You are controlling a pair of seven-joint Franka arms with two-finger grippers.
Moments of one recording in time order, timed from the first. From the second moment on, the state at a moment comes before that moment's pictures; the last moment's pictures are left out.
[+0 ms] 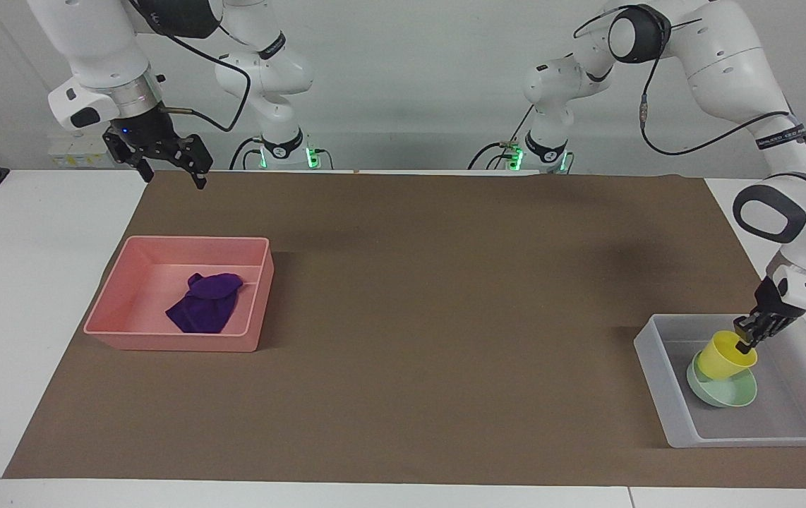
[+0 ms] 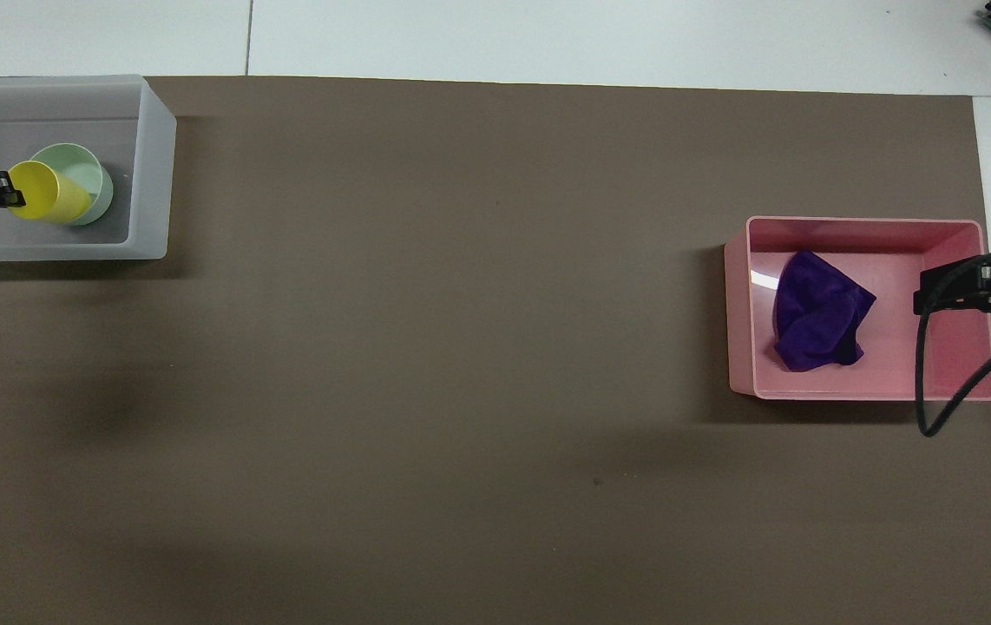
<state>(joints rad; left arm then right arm) 0.24 0.46 0.02 -1.65 -0.20 2.39 0.17 0.03 -0.05 -0.07 -1.61 -0.04 1.54 0.11</state>
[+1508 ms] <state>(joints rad) 0.16 0.31 0.00 -1.66 -0.20 2.22 0.28 0.03 -0.05 -0.07 -1.61 -0.04 1.54 0.11</state>
